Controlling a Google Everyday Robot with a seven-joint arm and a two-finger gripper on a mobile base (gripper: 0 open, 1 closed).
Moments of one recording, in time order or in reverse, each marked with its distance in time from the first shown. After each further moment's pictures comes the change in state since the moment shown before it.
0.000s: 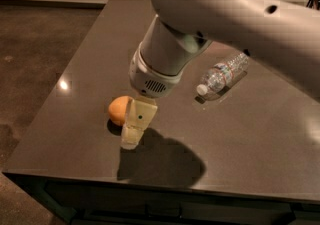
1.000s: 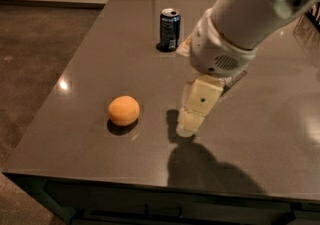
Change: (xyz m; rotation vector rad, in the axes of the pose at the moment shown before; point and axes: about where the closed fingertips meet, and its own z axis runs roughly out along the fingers) arm 0.065 0.003 -0.101 0.080 0.053 0.017
